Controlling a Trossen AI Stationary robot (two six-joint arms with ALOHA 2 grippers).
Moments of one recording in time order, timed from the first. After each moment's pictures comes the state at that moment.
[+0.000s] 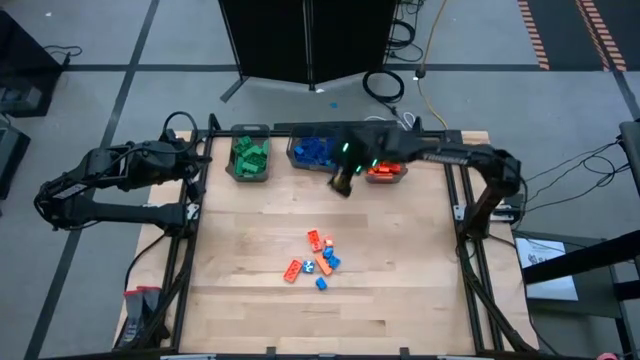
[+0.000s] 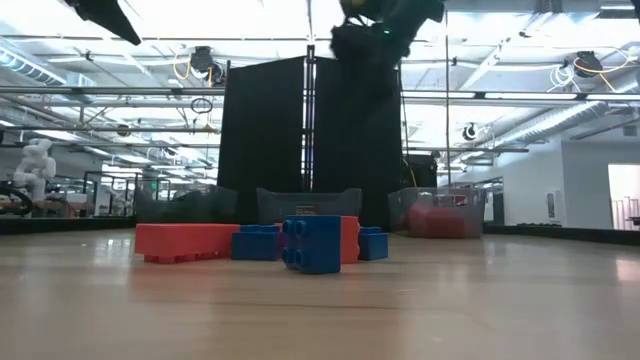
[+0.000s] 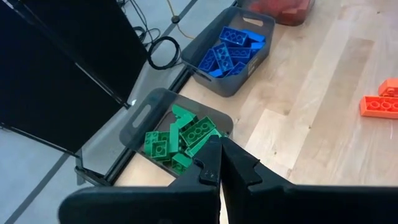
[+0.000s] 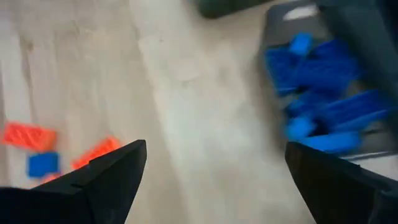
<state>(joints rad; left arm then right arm) 0.18 0.69 1.15 -1.21 -0.43 -0.07 -0.28 1.72 1.55 -0.75 -0.03 0.09</state>
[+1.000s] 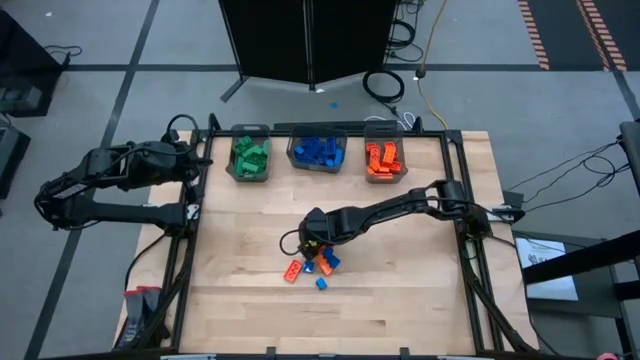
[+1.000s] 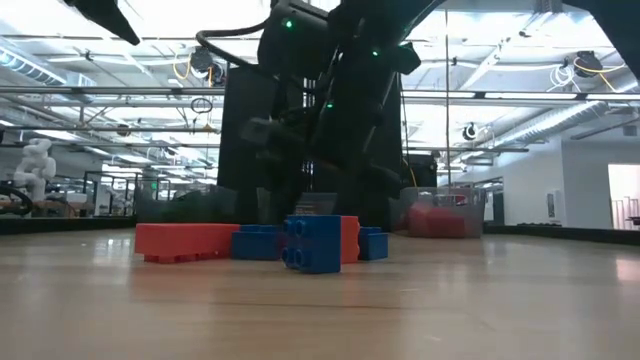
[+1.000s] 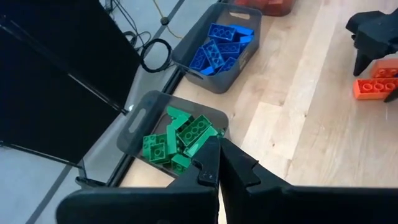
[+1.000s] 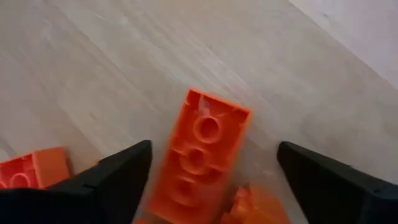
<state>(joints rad) 0.18 0.69 1.15 -1.22 -0.39 0.02 0.11 2.16 1.56 -0.58 0.15 0.96</state>
